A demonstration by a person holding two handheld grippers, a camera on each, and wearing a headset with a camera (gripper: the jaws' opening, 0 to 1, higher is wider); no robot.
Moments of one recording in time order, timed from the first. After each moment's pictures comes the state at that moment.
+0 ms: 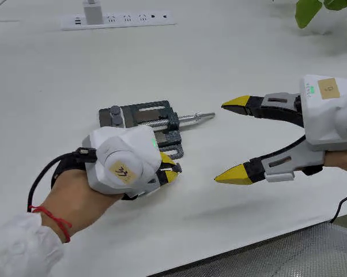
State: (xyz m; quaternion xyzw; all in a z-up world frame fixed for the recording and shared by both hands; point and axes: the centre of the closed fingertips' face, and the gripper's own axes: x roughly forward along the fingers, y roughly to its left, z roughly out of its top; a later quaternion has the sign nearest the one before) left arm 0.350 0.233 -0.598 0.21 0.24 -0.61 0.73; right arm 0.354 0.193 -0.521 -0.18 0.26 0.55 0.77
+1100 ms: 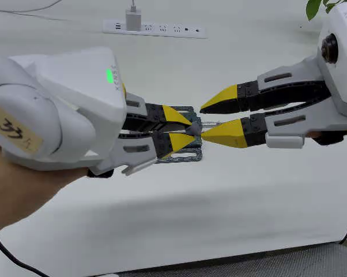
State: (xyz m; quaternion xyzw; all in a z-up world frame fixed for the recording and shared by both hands) left arm 0.328 0.273 -0.435 0.16 0.11 -0.59 0.78; right arm 0.326 0.275 -0.430 -0.17 0.22 0.66 0.70
